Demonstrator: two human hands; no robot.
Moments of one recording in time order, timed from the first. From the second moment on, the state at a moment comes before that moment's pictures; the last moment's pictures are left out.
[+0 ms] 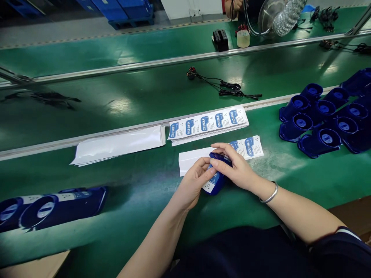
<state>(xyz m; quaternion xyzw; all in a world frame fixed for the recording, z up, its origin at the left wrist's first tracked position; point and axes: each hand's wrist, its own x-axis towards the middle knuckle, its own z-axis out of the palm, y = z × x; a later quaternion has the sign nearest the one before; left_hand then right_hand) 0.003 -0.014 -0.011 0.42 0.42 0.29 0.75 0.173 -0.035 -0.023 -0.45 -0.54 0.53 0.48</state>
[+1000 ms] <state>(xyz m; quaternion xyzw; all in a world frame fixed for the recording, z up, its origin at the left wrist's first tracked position) -0.001 -0.016 -0.002 0.60 0.40 0.20 0.67 0.176 -0.038 -0.011 -0.45 -0.55 0.52 0.48</state>
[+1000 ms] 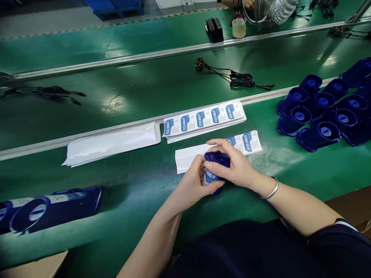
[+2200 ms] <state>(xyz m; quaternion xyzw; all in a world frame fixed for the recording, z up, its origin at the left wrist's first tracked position) -0.006 -0.009 -0.008 0.55 0.29 0.20 0.76 0.188 -0.025 -0.013 -0.46 -0.45 0.56 0.51</state>
